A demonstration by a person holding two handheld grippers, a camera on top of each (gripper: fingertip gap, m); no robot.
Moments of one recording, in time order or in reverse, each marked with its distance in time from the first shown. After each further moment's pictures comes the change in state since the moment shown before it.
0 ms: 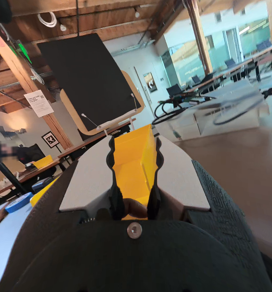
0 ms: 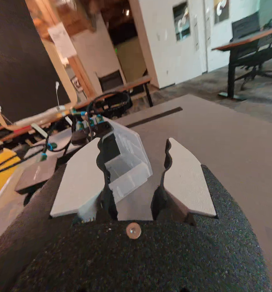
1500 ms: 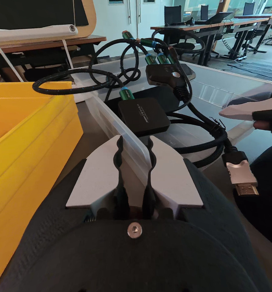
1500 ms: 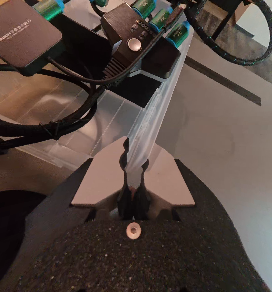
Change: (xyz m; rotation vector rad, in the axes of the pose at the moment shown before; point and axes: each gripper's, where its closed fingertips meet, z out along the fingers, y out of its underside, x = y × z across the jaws) left arm 0.148 0.053 0.146 -0.486 0.069 -0.378; right arm -0.079 0.109 -0.001 -0.570 -0.287 -0.704
